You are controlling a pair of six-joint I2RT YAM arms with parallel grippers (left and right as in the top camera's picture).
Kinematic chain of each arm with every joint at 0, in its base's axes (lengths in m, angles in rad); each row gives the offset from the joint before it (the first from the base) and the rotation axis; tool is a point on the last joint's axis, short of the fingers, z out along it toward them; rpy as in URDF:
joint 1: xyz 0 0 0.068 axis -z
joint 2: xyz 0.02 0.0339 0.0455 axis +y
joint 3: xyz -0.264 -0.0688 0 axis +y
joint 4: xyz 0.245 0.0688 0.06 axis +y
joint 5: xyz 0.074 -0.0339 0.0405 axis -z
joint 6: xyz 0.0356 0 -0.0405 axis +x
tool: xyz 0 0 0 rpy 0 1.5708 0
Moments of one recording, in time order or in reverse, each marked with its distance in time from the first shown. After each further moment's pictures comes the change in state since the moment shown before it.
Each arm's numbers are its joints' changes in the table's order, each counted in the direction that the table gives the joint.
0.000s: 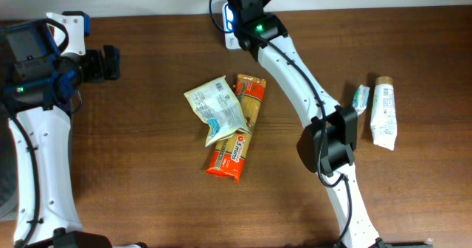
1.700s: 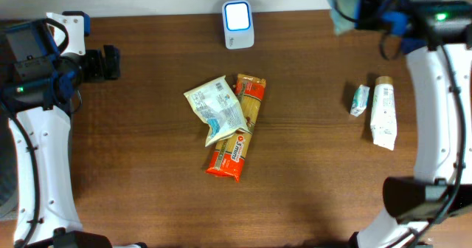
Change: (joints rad) left arm 0.000 0.000 0.000 0.002 0.000 0.000; right arm 0.507 -0.616 0.256 0.819 -0.604 0.833
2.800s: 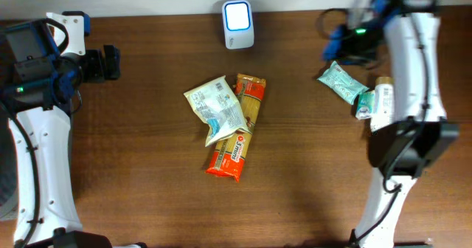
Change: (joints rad) left arm 0.000 0.000 0.000 -0.001 0.000 0.000; right arm -0.027 0.359 -0.193 0.417 -0.391 -0.030
